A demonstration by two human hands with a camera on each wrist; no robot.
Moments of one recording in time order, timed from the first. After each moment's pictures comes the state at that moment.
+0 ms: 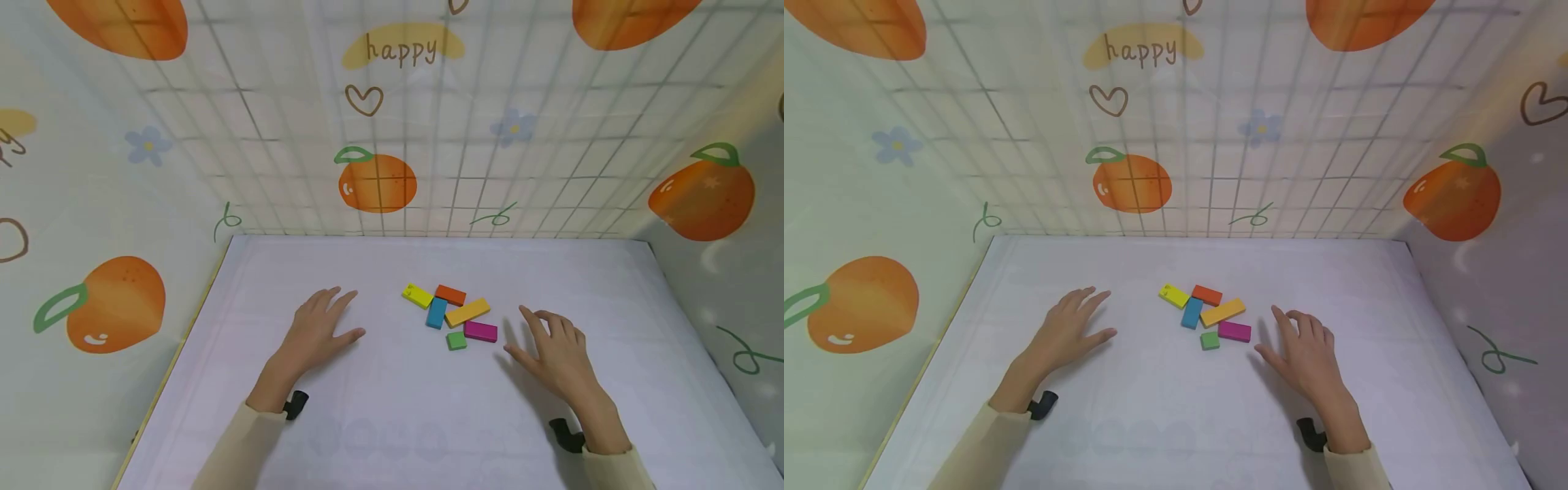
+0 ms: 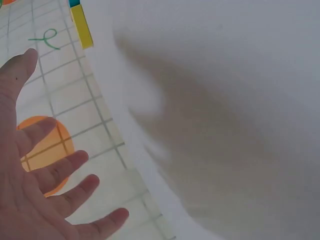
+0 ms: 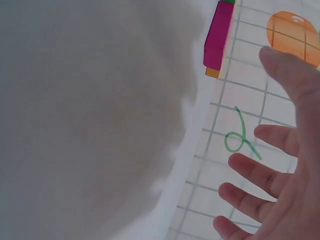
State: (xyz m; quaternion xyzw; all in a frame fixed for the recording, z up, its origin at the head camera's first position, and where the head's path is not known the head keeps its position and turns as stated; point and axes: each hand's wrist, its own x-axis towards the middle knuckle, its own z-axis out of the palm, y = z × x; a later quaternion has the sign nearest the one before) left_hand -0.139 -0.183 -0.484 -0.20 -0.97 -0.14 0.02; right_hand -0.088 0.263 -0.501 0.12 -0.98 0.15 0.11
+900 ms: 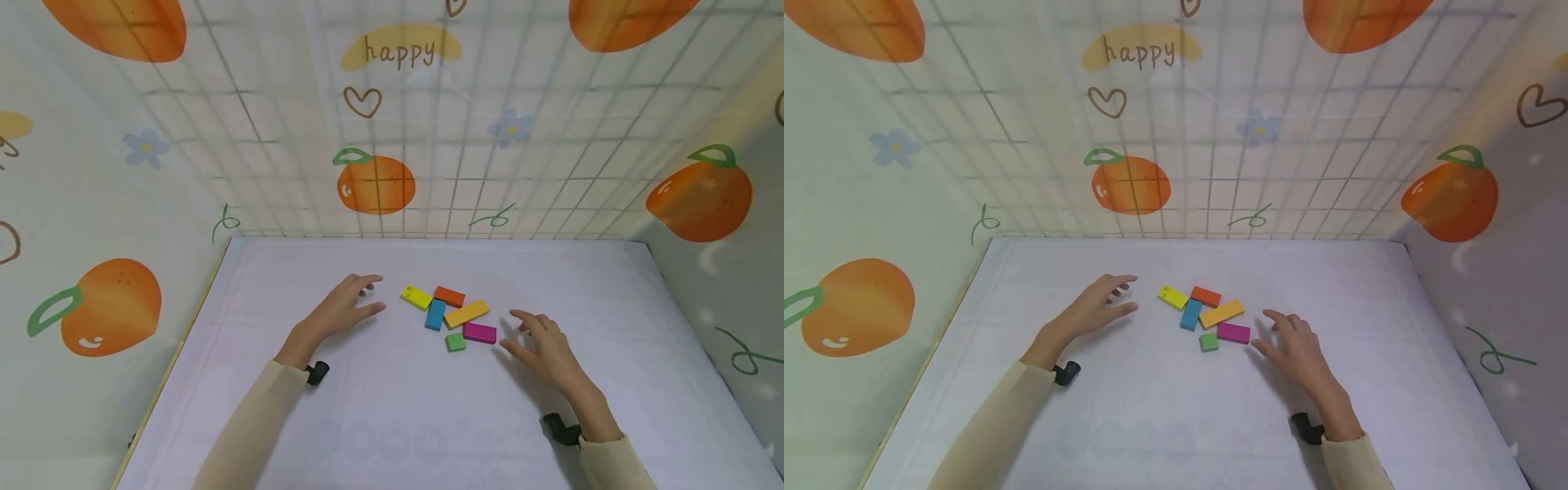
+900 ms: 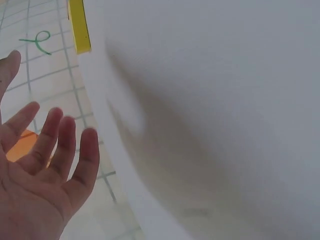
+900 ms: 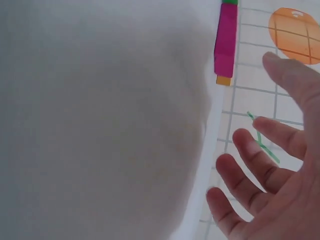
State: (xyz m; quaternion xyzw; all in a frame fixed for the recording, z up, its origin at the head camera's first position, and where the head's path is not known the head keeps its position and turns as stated) left_hand -0.203 -0.149 -0.489 -0.22 -0.92 -0.31 -0.09; right_hand -0.104 0.261 -0.509 0.09 -0.95 0.29 0.03
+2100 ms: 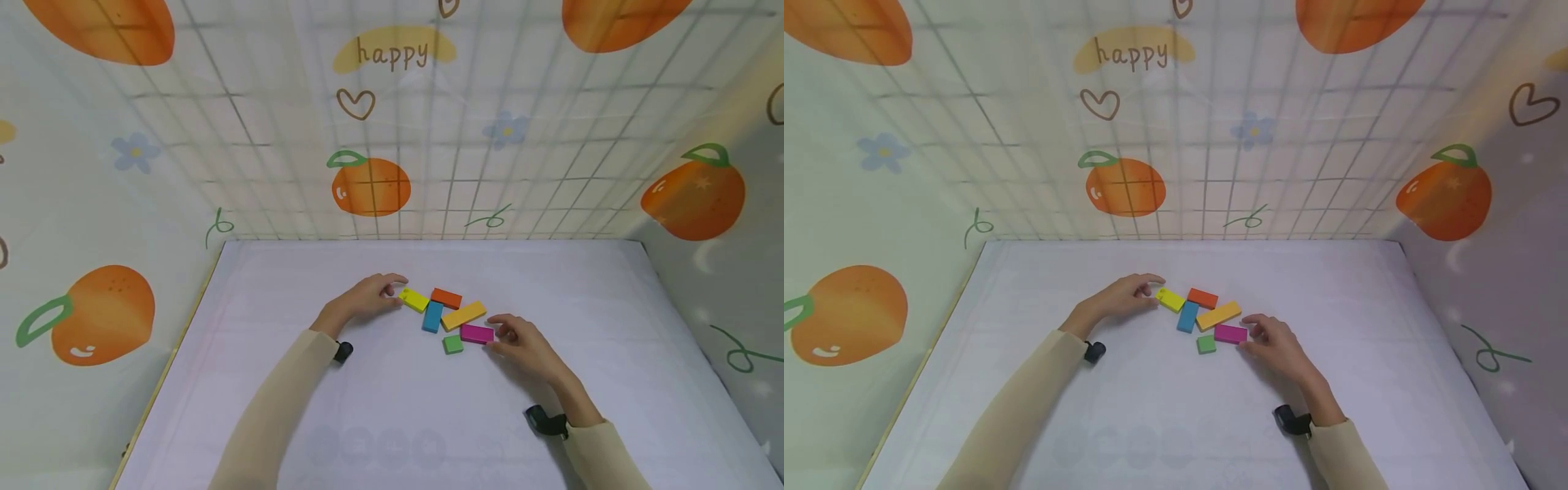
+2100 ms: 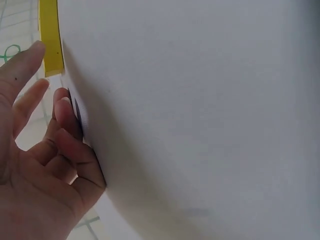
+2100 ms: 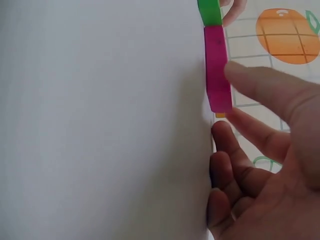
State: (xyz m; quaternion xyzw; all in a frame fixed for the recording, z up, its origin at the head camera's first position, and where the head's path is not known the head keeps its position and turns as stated) left_hand -0.254 -0.101 -0.508 -0.23 -0.90 -0.30 -0.22; right_hand -0.126 0.250 -0.520 0.10 -0.90 0.42 -0.09
